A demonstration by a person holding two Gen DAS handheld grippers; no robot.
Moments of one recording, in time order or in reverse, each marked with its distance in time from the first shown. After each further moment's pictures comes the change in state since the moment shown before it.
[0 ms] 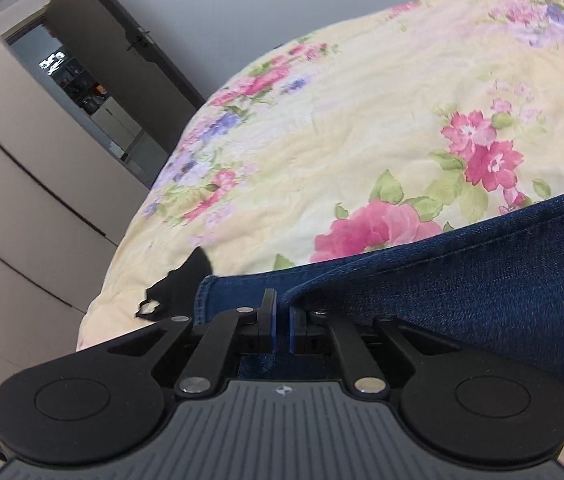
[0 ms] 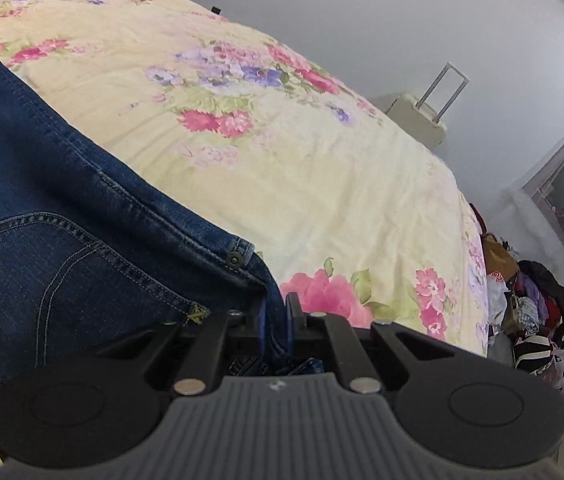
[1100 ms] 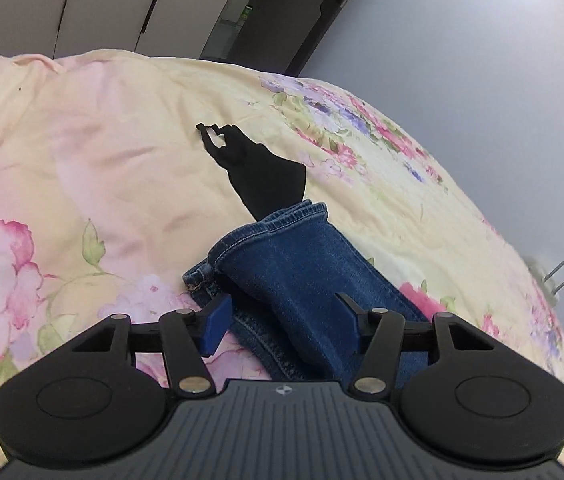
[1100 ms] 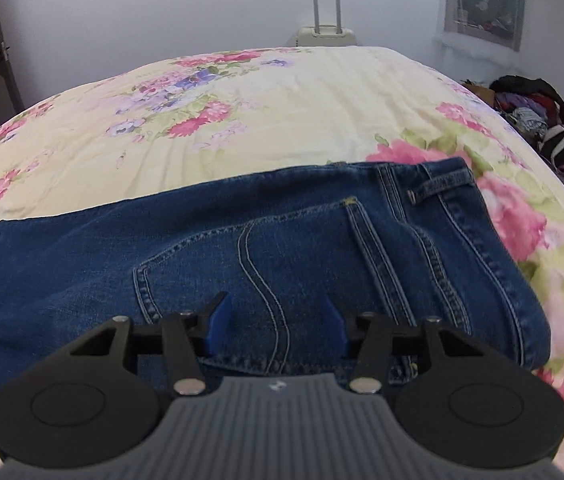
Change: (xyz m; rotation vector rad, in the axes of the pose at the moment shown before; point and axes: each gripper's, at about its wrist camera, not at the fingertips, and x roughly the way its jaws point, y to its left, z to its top) left arm 0.068 0.178 -0.192 -1.107 -0.084 -0.411; right arm -0.011 0.124 -0.051 0.704 -0.019 0.006
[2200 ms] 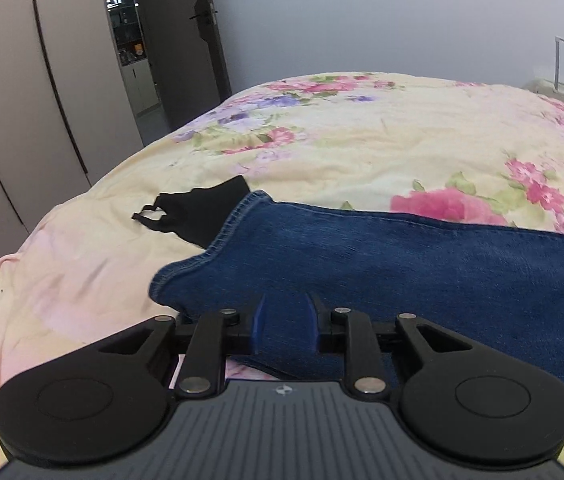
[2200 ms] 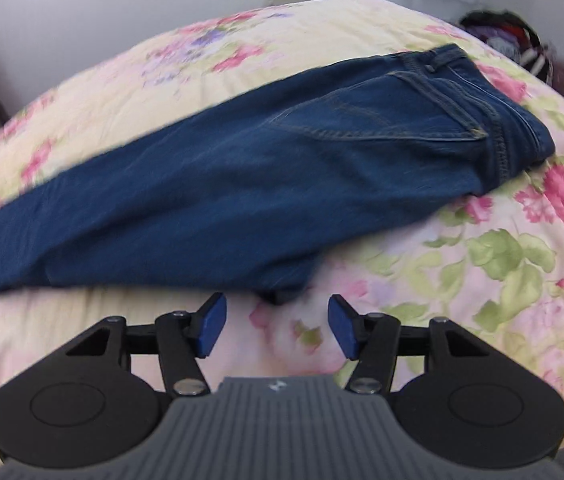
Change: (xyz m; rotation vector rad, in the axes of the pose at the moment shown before) left arm 0.019 -0.098 -0.060 0.724 -0.033 0.204; right arm -0.076 0.120 -0.108 0.121 0.095 -0.040
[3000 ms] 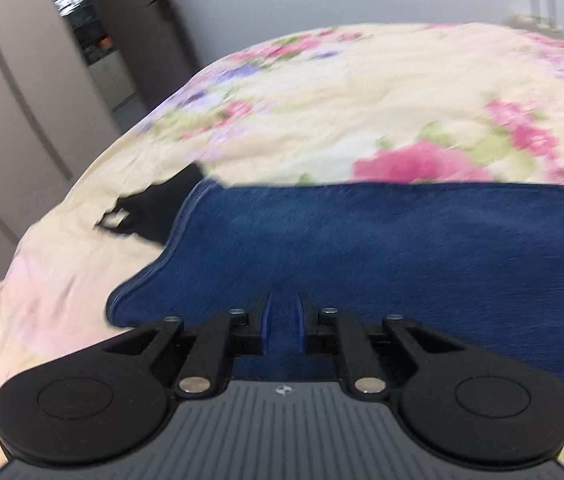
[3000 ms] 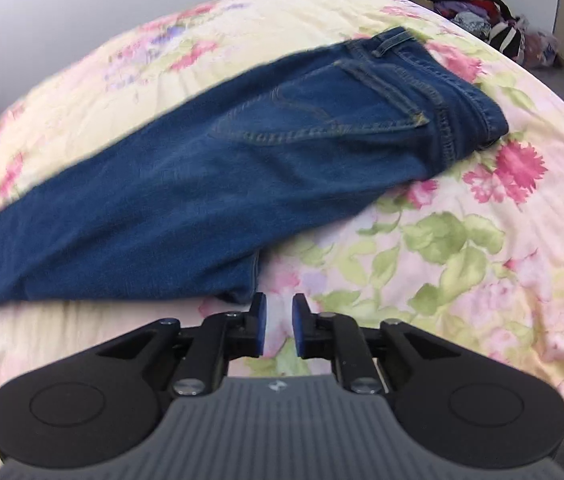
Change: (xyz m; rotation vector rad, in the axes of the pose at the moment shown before) left arm 0.013 -0.037 0.014 0.166 0.087 -0.028; right arm -0.026 -0.053 0.022 0.147 0.065 0.010
